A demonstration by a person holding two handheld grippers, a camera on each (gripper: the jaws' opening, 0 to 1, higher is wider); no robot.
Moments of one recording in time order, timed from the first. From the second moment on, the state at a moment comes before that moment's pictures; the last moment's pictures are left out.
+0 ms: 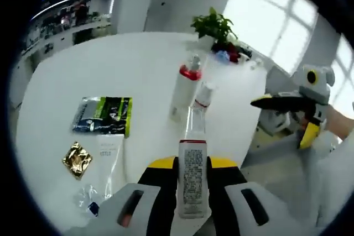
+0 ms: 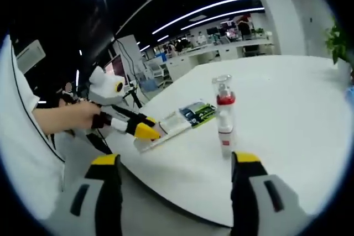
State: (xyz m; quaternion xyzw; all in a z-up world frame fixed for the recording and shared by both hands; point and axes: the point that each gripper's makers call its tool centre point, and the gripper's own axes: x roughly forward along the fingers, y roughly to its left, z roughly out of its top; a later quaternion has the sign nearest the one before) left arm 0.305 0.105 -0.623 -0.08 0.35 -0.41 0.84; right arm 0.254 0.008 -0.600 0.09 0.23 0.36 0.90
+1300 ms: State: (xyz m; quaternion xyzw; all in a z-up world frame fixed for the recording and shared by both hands) left arm 0.237 0.065 -0.506 -0.29 0.24 -0.55 0.75; right arm 0.272 0.067 -0.473 0.37 0.10 0.49 0.78
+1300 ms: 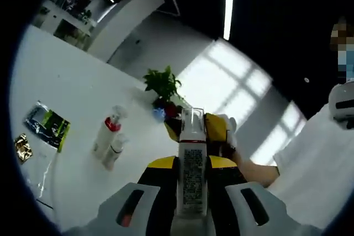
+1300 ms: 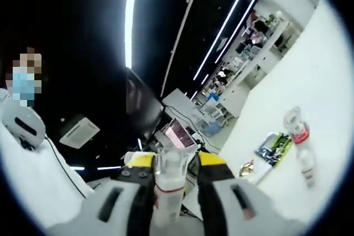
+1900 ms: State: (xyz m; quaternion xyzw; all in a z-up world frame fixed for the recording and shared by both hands) left arm 0.228 0.061 -0.521 -0.04 0.22 -0.58 0.78; right arm 0.251 0.077 -0.471 0.09 0.09 0.52 0.84
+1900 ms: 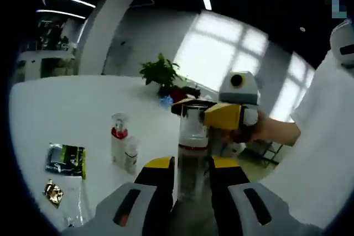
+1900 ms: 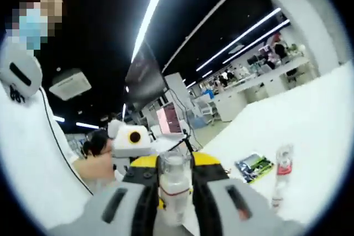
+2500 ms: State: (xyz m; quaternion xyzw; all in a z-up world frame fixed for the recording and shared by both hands) left arm 0.239 0.066 -0.533 0.11 0.22 -0.58 0.78; right arm 0.249 0.087 -0.478 0.01 0.08 0.56 0.83
